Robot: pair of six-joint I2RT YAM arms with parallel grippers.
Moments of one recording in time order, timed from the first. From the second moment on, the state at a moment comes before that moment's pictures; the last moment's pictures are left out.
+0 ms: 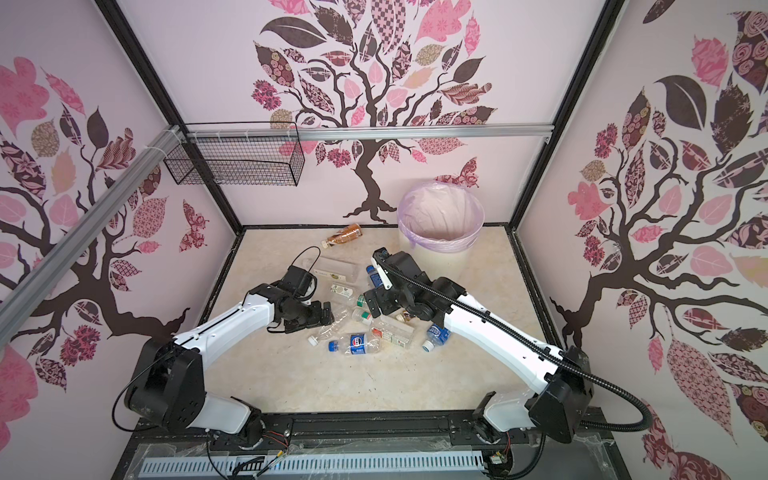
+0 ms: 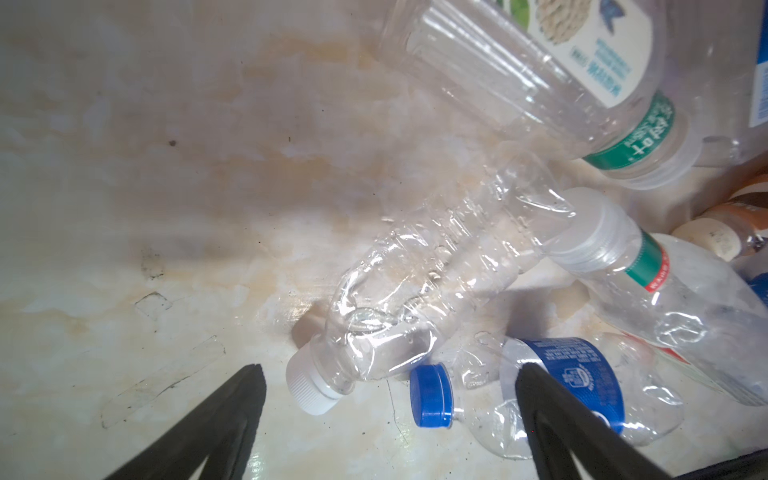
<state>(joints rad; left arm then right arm) -0.40 1.49 0.98 -0.75 0.13 -0.50 0.79 1.36 1.26 -0.64 0.08 0.21</state>
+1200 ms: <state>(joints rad) -0.46 1.68 0.98 -0.68 0.12 -0.55 0.80 1.35 1.13 -0.46 -0.04 0.27</state>
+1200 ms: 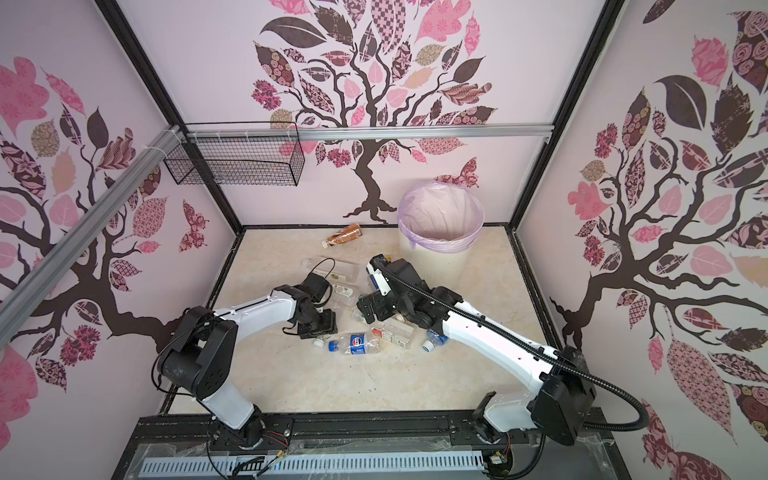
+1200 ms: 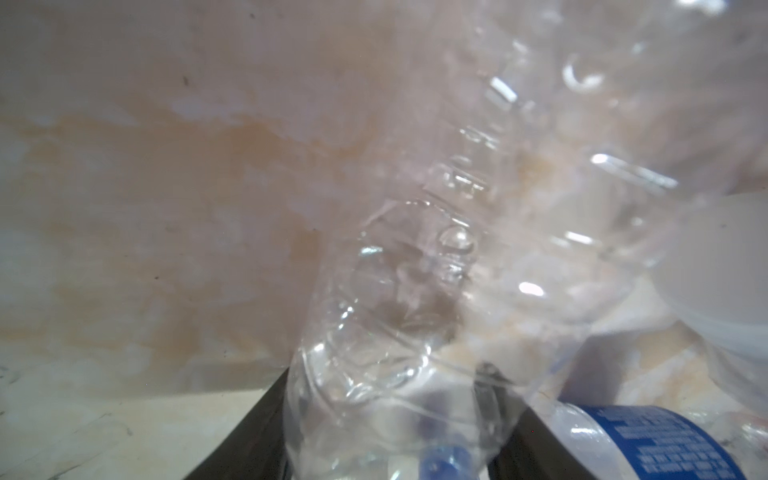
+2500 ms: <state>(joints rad) -0.48 1.34 1.08 -0.65 0.14 -0.53 0.69 1.35 1.24 -0.35 -0.09 0.48</state>
